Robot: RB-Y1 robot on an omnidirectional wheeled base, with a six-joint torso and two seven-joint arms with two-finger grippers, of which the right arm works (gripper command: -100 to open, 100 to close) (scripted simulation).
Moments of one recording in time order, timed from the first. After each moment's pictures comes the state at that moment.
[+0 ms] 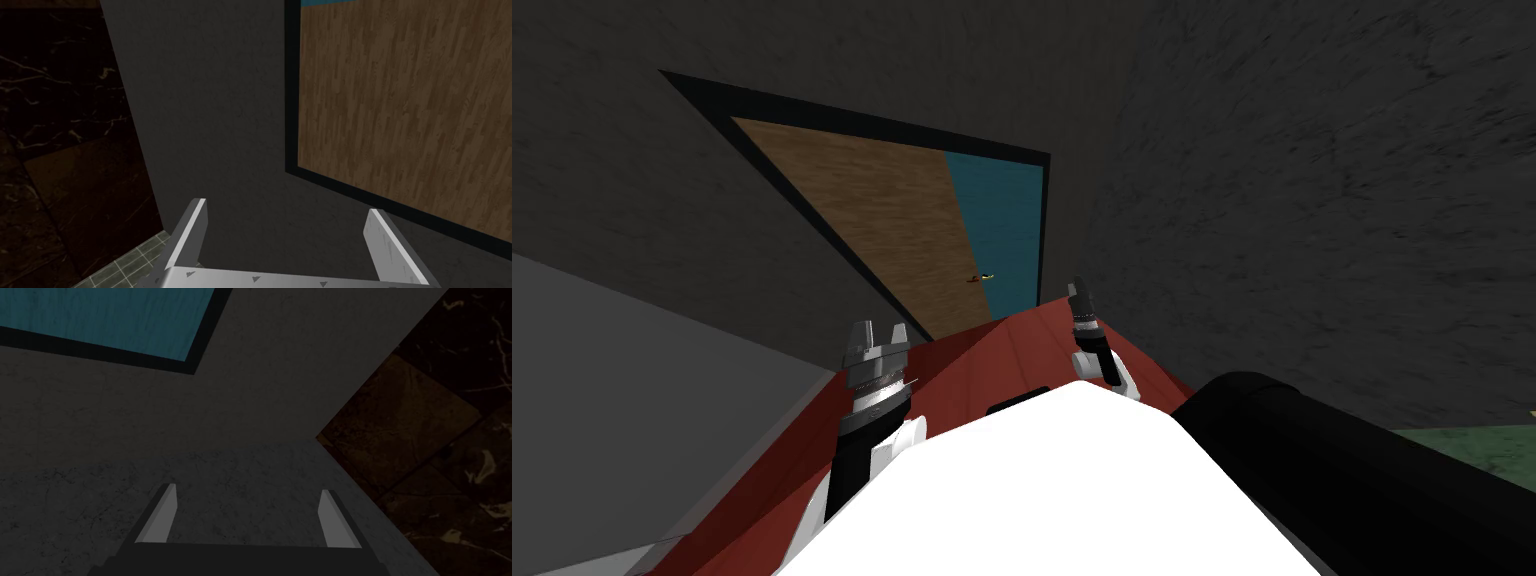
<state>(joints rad) 0.46 -0.01 -0.02 -2.29 0.06 -0.44 0.17</state>
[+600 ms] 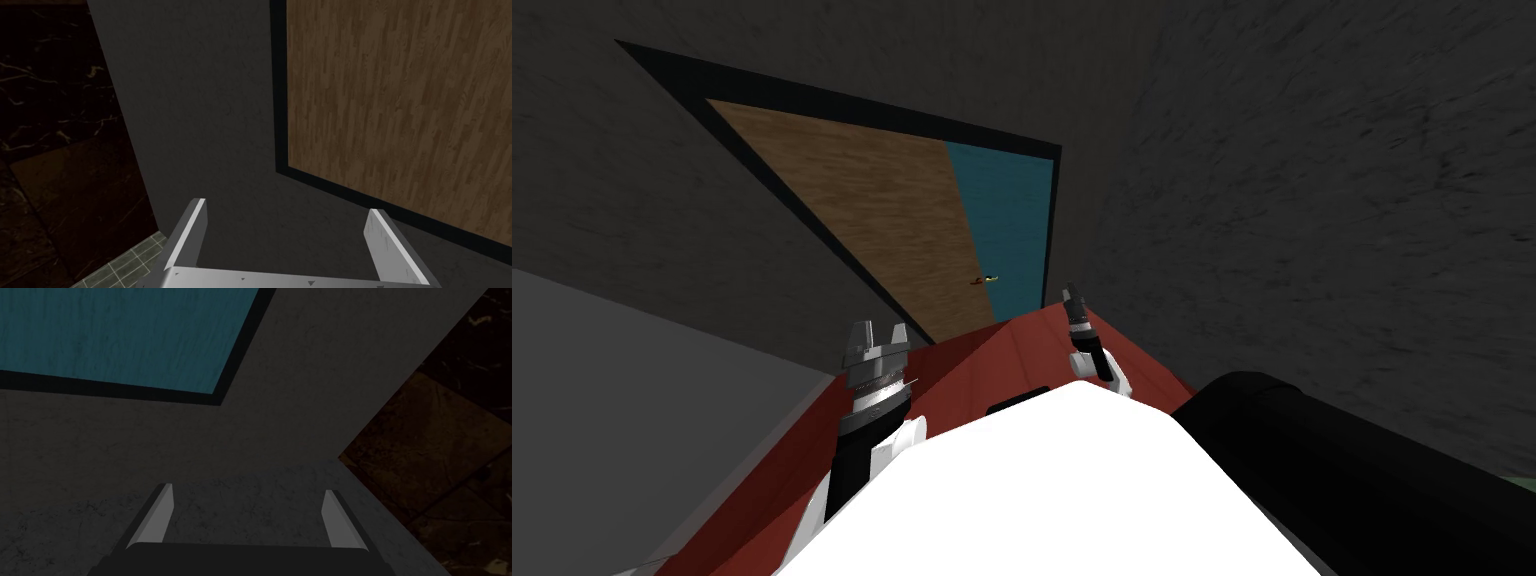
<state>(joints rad) 0.42 -0.04 -0.02 -2.16 0.06 -0.48 0.13</state>
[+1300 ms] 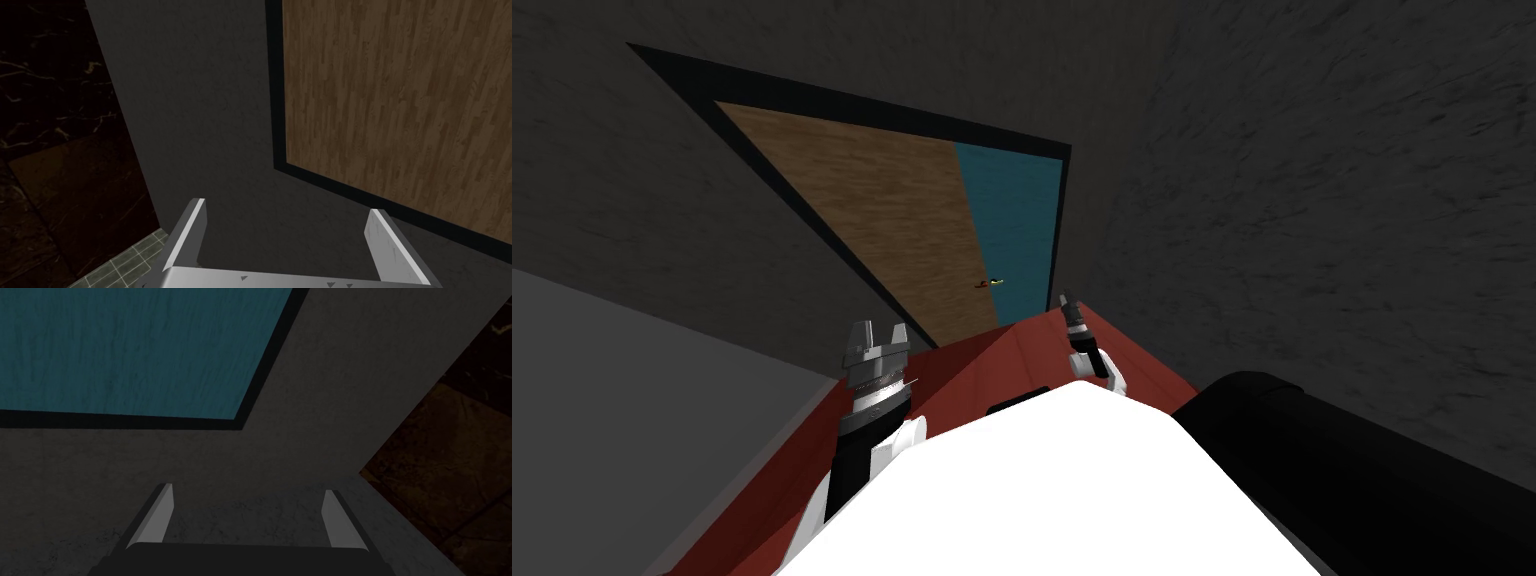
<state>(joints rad) 0.39 -0.08 -0.03 -2.03 0.05 -0.51 0.08</state>
